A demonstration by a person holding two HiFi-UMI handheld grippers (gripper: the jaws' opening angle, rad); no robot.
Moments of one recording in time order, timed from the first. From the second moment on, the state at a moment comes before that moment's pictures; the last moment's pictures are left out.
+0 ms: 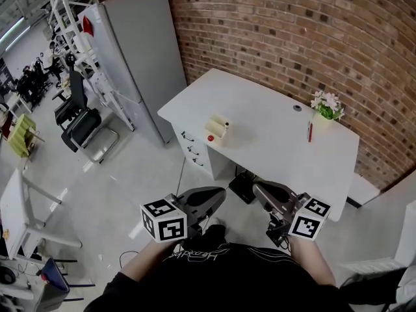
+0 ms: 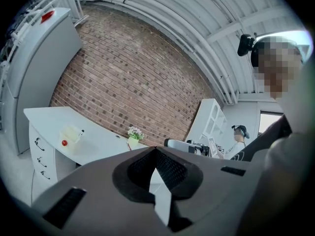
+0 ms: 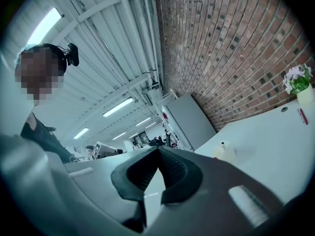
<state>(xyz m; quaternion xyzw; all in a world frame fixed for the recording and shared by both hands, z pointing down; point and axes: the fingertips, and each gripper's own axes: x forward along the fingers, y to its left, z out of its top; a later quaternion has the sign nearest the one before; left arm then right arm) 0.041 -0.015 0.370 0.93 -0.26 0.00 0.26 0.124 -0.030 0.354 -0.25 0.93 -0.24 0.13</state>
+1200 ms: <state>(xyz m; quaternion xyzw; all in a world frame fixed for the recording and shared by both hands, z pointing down) -0.004 -0.227 0.436 0.91 -0.24 0.05 0.35 0.089 -0.244 0.440 -0.33 0.88 -0.32 0.08</state>
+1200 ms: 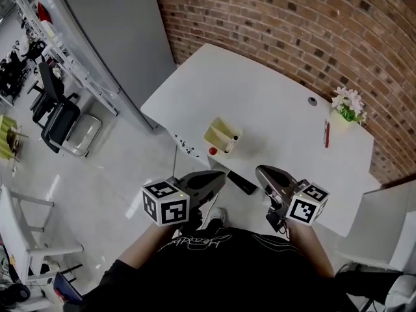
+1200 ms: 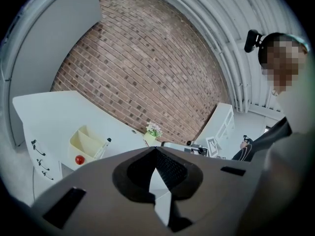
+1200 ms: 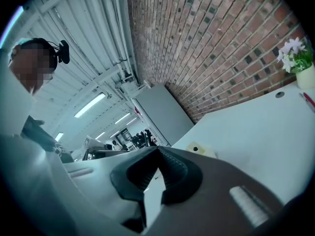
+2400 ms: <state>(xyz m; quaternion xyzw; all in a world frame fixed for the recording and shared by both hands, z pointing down) -0.048 -0.326 0.504 0.88 -0.23 0.08 0.41 0.056 -0.360 0.545 -0.40 0.86 -0.30 -0.08</state>
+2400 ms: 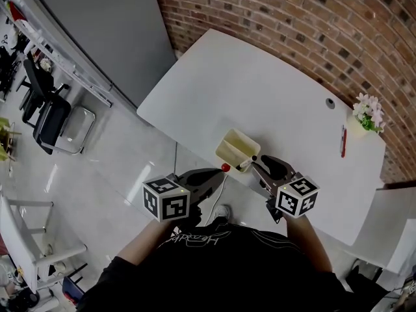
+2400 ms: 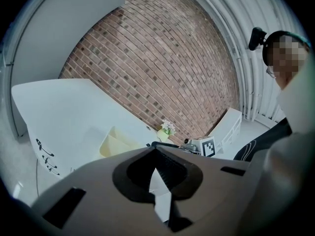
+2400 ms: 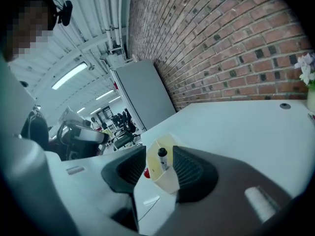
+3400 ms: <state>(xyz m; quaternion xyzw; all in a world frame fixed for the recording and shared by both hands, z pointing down) -0.063 -0.342 0.524 0.87 -0.24 0.09 0.43 0.043 -0.369 0.576 -0.40 0.86 -0.31 -0.10</state>
